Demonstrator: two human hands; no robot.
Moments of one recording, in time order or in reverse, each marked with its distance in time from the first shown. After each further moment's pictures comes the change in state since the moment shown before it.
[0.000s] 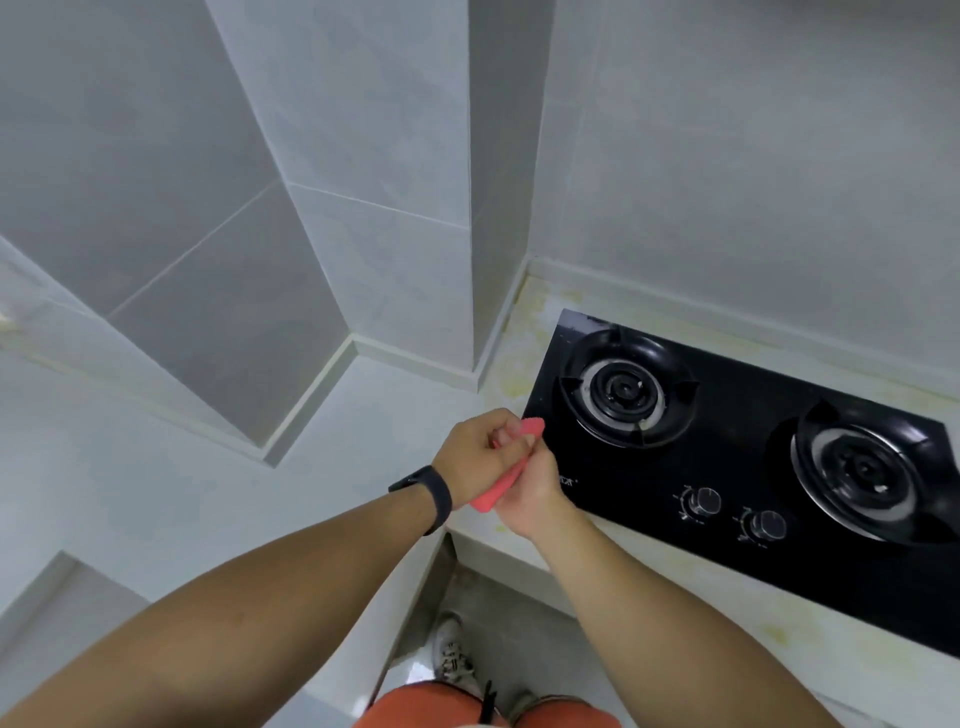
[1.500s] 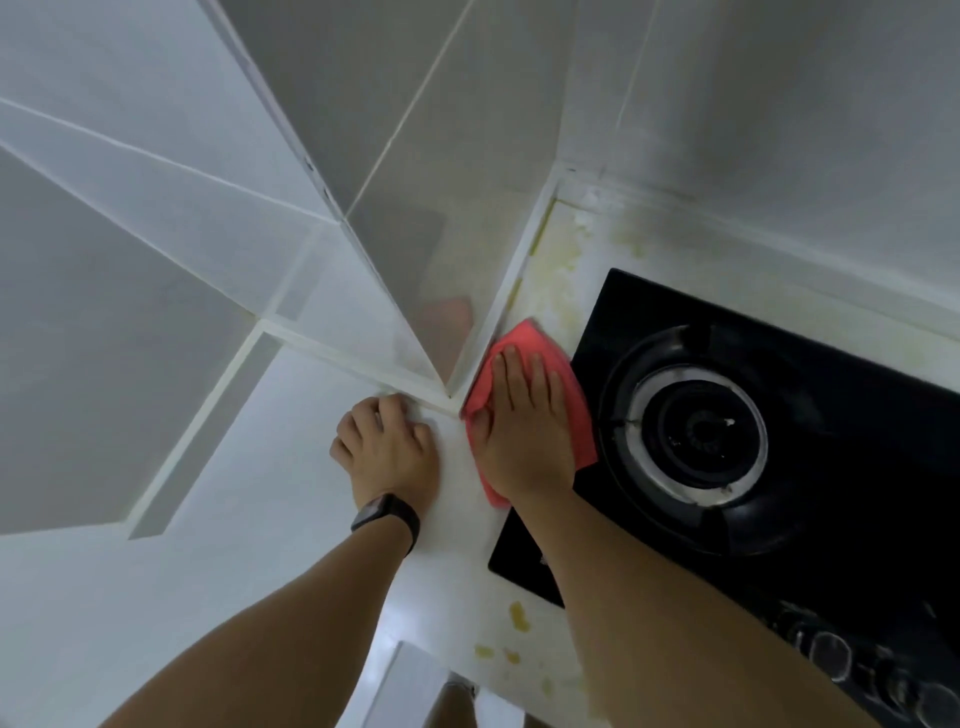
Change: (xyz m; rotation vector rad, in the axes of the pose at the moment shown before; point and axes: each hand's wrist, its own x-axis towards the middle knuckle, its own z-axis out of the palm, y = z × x) left_hand 0.187 -0.171 -0.002 0.737 0.550 -0.391; right_hand 0.254 -0.038 -0.035 -2.117 0.196 -0.827
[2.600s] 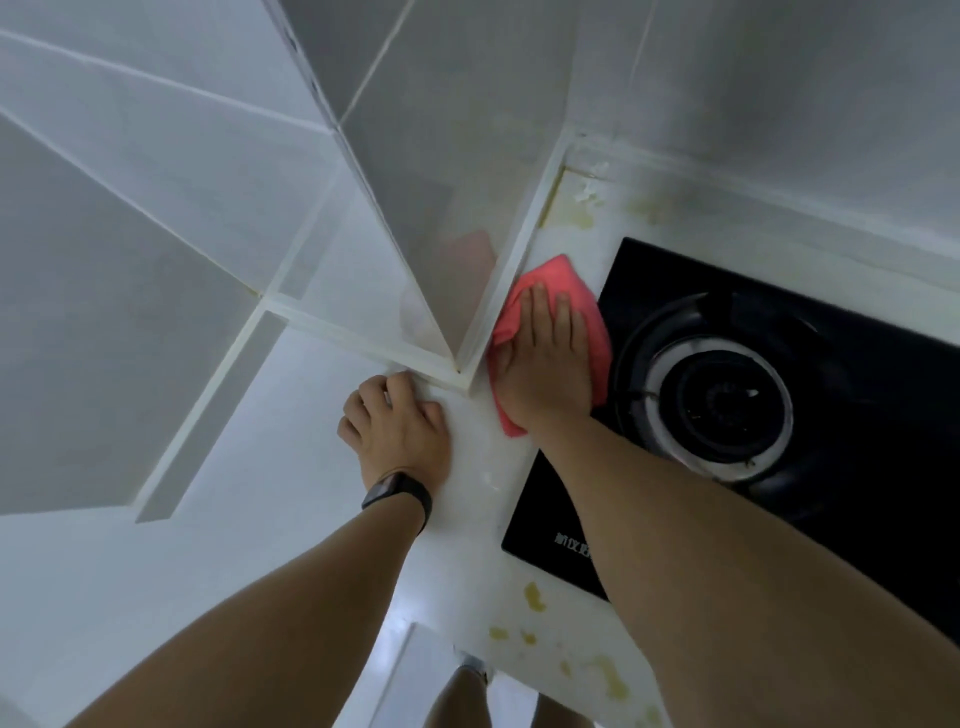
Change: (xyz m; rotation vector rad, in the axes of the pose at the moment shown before) left_hand 0.002 -0.002 0.007 0.032 0.032 0.010; right_hand 0.047 0.007 -0.005 0.040 -0.100 0.109
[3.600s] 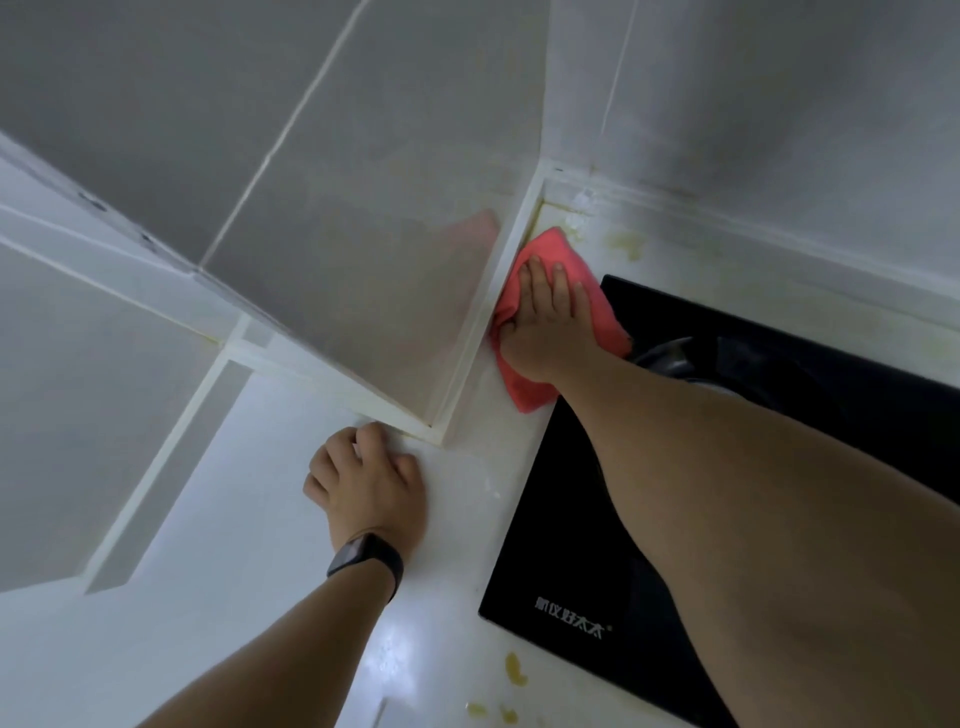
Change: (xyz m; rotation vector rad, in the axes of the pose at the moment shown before) left_hand -0.003 0.006 -0.002 0.023 -0.014 -0.049; right_hand 0.095 0.038 -0.042 -0.057 -0.280 -0.014
